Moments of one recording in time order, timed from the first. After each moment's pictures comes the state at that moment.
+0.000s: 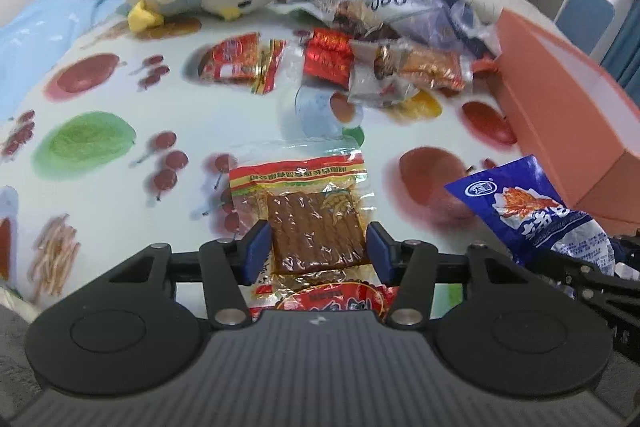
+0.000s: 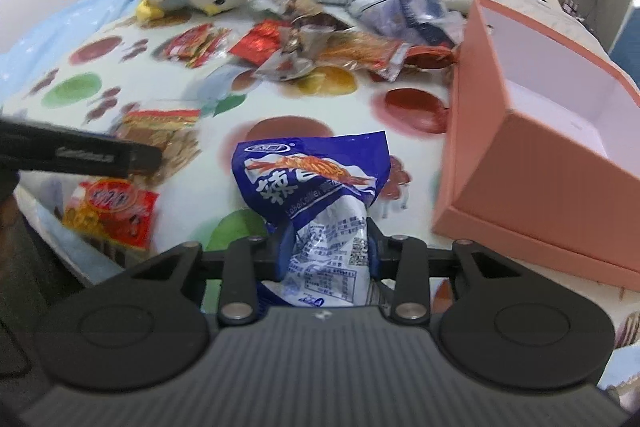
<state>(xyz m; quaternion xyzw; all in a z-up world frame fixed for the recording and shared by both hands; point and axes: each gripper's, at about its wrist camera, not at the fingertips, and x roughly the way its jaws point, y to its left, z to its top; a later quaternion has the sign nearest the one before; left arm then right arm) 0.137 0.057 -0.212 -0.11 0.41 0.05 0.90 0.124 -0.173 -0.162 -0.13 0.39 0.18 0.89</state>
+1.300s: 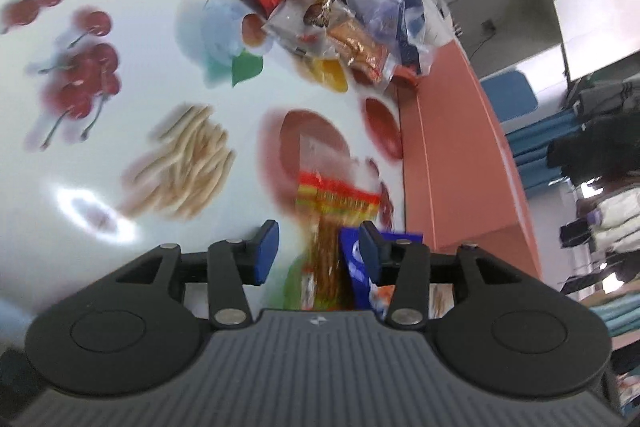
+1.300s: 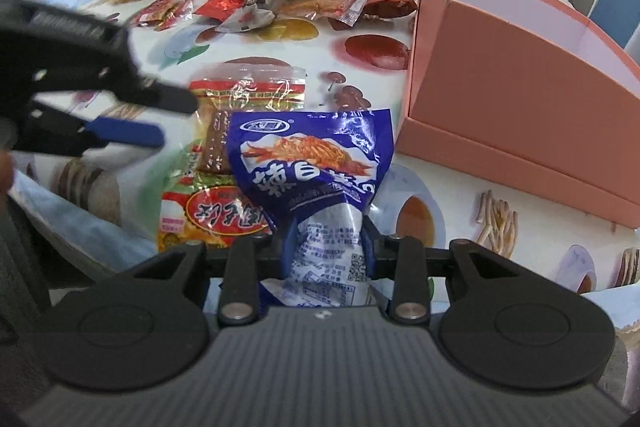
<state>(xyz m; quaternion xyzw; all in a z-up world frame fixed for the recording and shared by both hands) 0.164 0.057 -0.265 -0.41 0.41 -0.08 0.81 0.100 -0.206 -0.196 -0.13 0.41 0.15 0.89</state>
